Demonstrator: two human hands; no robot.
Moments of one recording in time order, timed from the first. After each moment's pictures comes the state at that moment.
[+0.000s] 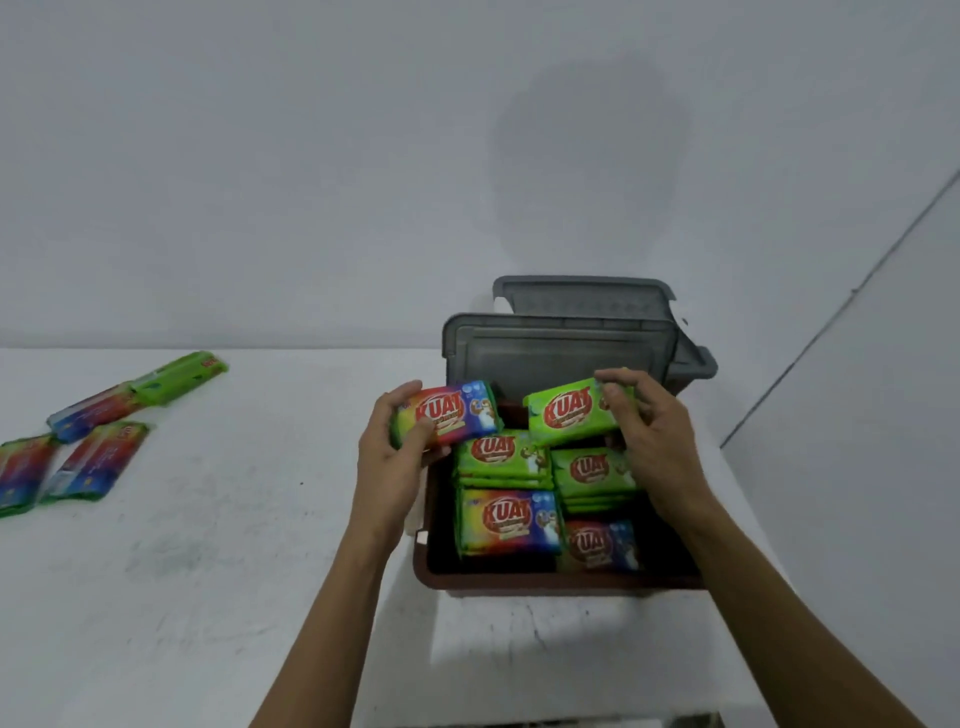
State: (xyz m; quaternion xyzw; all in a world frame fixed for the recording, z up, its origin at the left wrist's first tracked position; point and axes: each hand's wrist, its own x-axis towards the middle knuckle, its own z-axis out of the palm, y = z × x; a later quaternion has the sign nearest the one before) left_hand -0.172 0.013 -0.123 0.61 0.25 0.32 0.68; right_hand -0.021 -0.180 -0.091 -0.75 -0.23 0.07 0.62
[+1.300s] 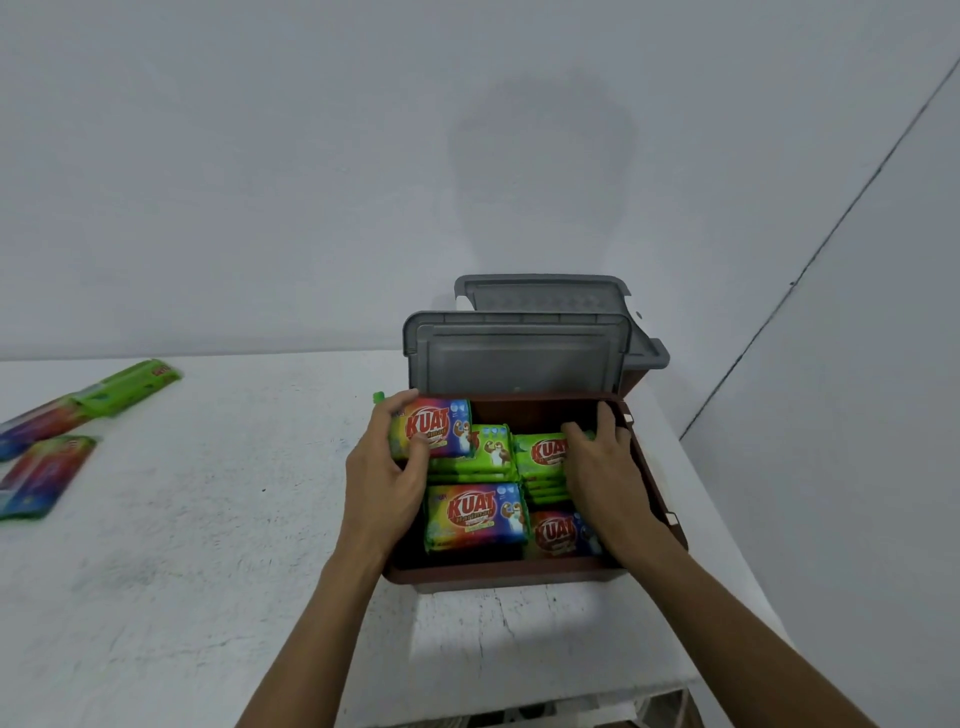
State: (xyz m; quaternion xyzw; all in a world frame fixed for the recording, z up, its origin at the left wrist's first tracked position) left_hand -0.173 -0.016 -0.126 0.77 0.22 0.31 0.52; right_hand -0.025 -0.195 -0.149 -0.95 -0.27 -0.05 0.11
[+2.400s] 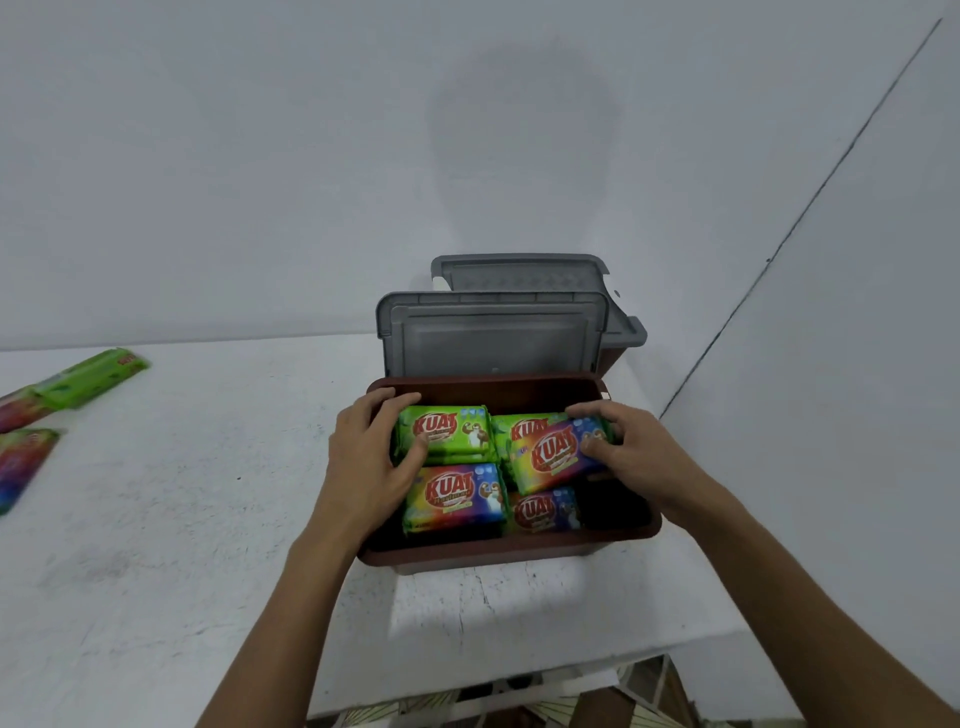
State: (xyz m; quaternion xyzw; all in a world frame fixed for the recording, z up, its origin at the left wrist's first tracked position) left_hand -0.164 0.002 -0.152 0.91 0.18 0.22 0.31; right_hand -0.026 -0.246 -0.086 -0.85 -0.18 0.24 0.44
